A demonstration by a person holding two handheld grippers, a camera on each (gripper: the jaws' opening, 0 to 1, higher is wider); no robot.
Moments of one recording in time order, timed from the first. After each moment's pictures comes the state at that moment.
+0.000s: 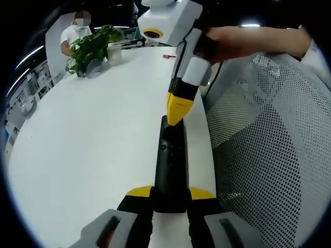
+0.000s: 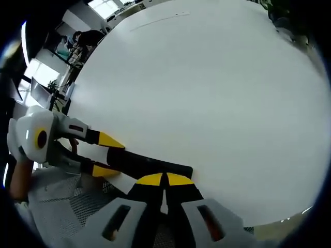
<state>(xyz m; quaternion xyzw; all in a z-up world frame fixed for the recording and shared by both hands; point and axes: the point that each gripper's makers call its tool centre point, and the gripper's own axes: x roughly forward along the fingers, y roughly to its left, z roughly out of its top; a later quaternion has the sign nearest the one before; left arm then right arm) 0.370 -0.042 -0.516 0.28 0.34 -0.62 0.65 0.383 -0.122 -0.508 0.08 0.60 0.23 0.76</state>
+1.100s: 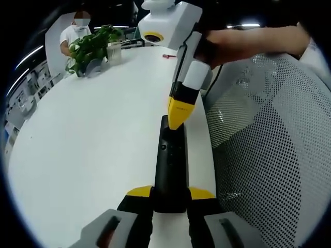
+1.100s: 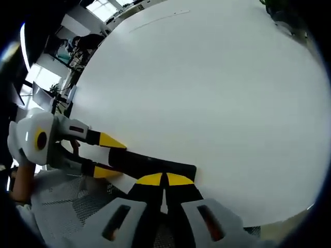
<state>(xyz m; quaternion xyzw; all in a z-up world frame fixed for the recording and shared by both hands) 0.370 -0.042 -0.516 0.28 0.35 -0.62 0.65 0.380 -0.122 -0.514 0.11 0.60 0.23 0.76</state>
